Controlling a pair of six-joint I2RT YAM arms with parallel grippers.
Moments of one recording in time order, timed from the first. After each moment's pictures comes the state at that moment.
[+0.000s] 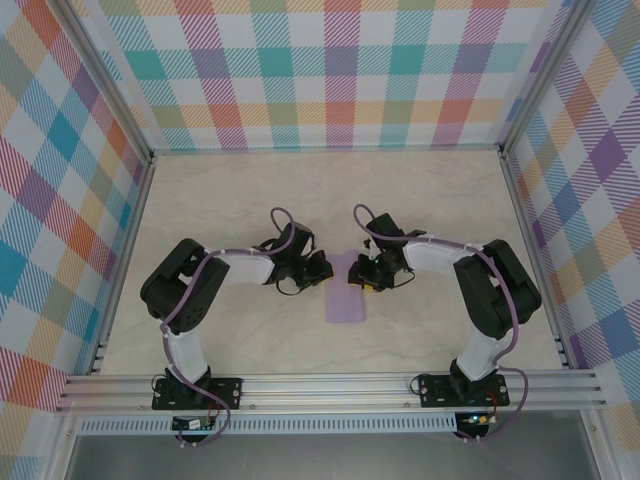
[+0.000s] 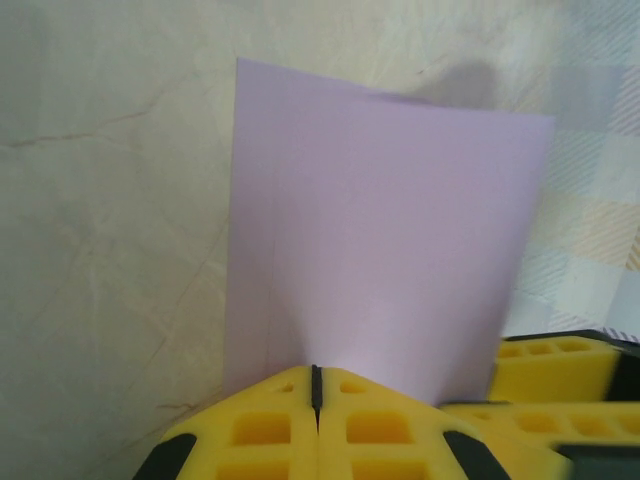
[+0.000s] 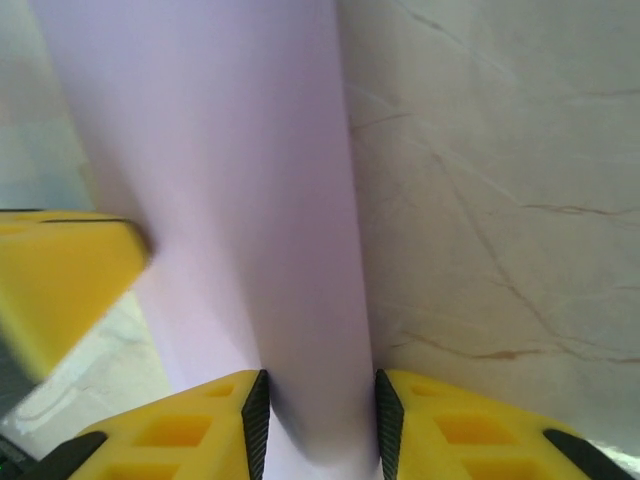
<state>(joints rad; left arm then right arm) -0.63 1.84 0.92 0.03 0.43 -0.98 0.53 1.74 0.94 -0.46 -0.41 0.70</state>
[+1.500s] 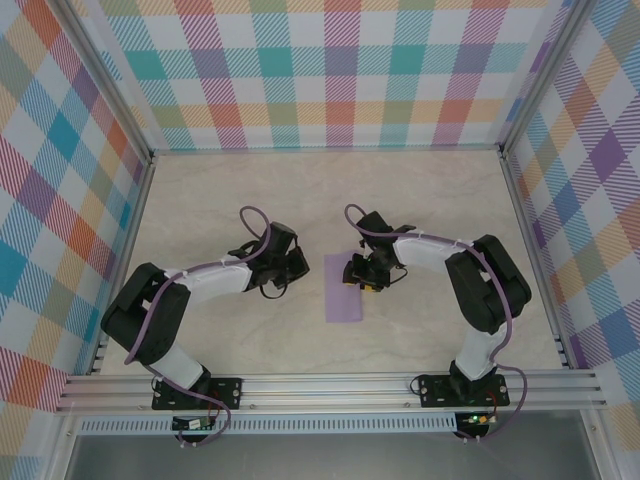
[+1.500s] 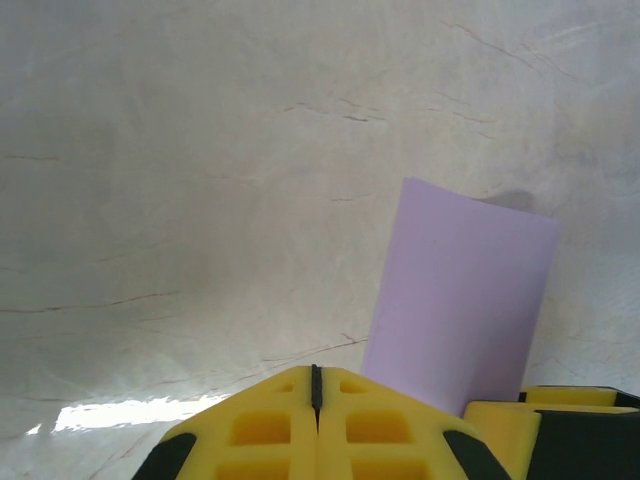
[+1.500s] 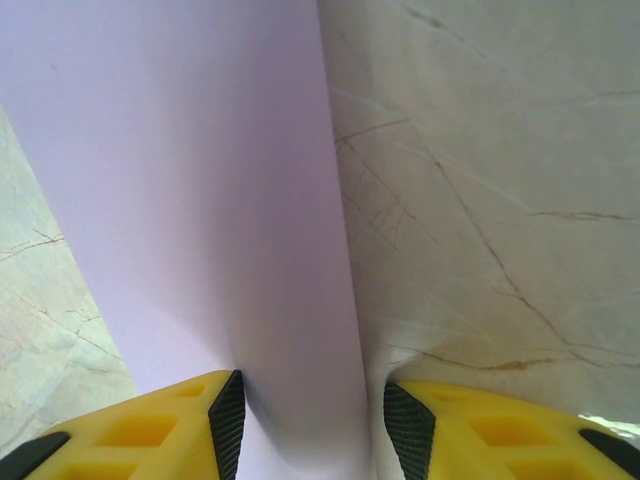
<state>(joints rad) -0.59 1.59 0.81 -0.14 0.14 -1.01 0.59 1.81 1.03 -0.56 -0.32 0.72</state>
